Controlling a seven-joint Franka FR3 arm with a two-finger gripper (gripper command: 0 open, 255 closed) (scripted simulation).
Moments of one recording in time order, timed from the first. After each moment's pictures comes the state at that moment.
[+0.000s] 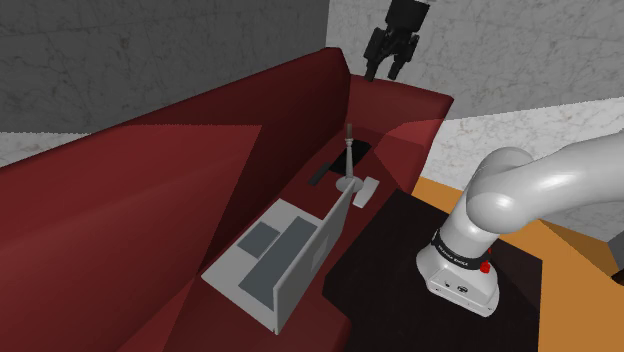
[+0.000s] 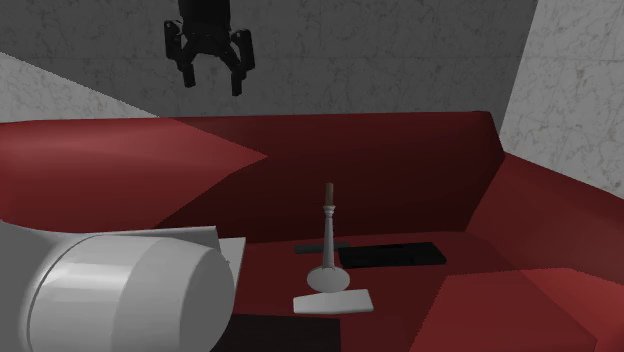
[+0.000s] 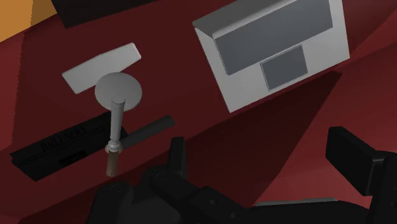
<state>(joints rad) -0.01 -0.79 -0.06 -2.29 0.06 1.63 0.16</state>
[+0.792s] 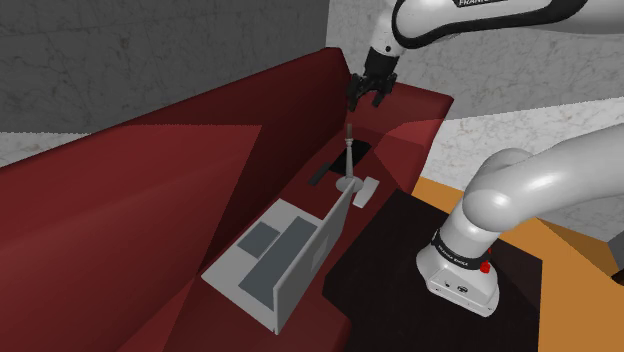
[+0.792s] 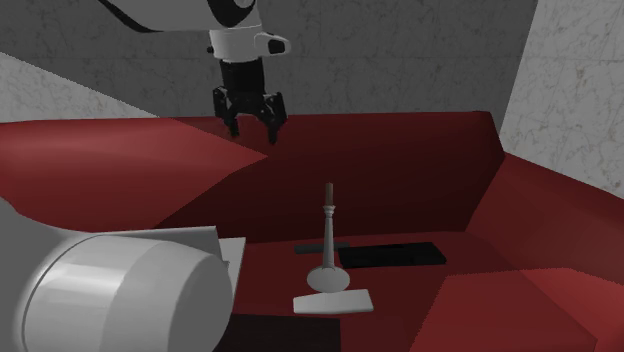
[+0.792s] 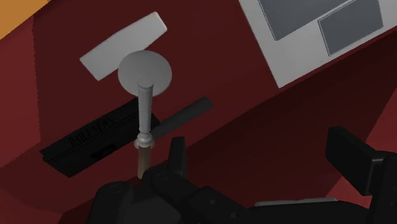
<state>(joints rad) -0.09 -0.69 -0.06 -2.52 -0.03 2.01 0.22</state>
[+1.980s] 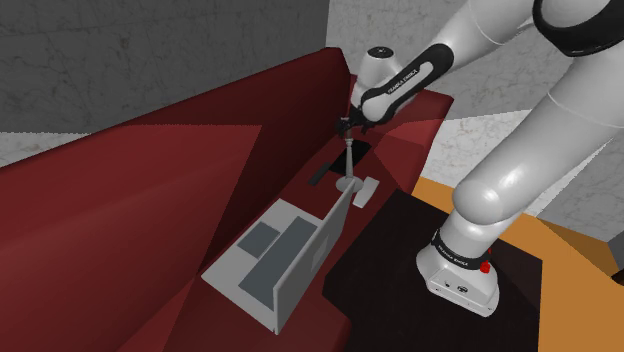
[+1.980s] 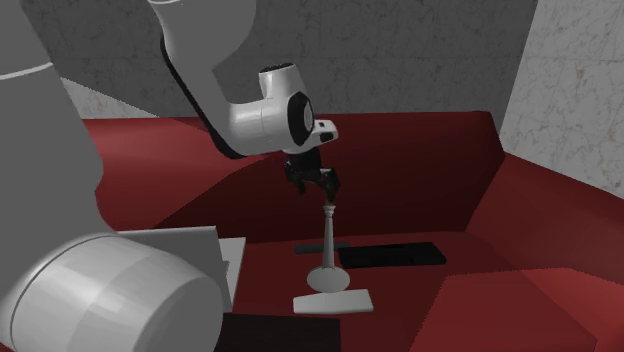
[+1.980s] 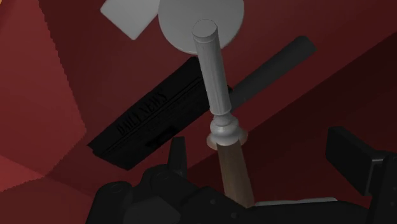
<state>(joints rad) -0.33 -0.14 -0.04 -2.59 -0.35 2.72 0.50</state>
